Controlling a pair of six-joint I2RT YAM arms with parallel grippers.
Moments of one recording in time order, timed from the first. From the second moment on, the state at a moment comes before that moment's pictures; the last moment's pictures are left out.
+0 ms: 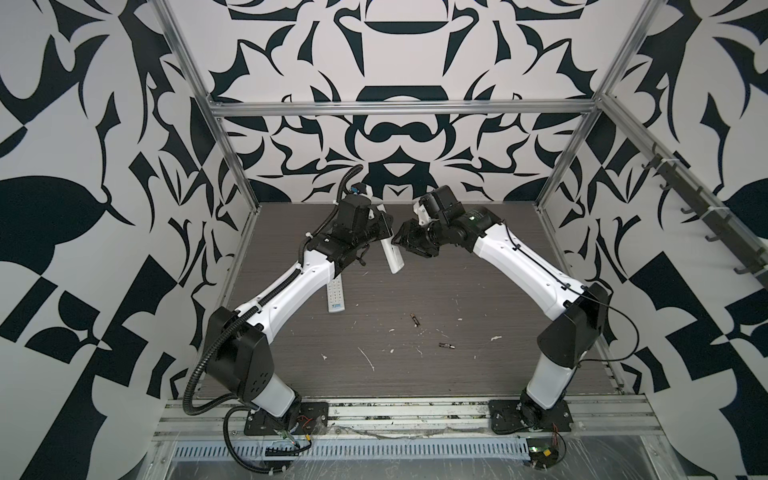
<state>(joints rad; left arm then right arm) -0.57 1.56 1.36 -0.21 0.06 -0.65 0.64 1.79 1.83 -0.88 -0.28 0.82</state>
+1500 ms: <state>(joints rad) -0.54 1.52 1.35 -0.20 0.37 -0.66 0.69 1.86 2.10 -1.23 -0.28 0.23</state>
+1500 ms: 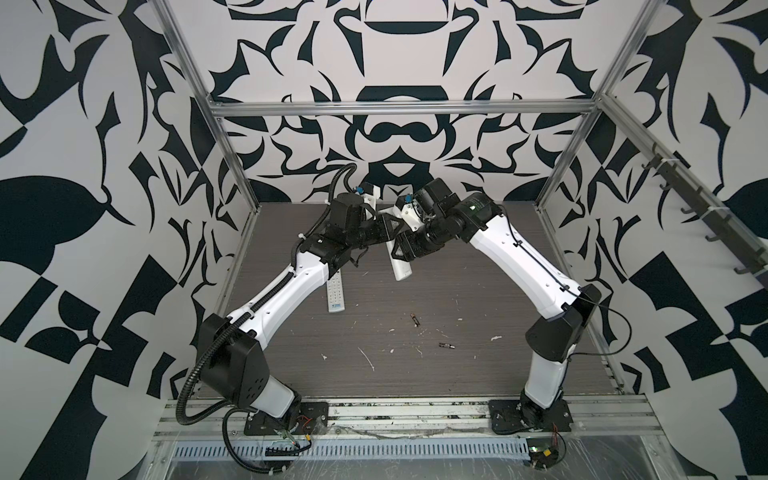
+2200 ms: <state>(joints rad) -0.53 1.52 1.33 -0.20 0.37 -0.67 0.70 1.86 2.10 -1.24 -0.27 0.23</state>
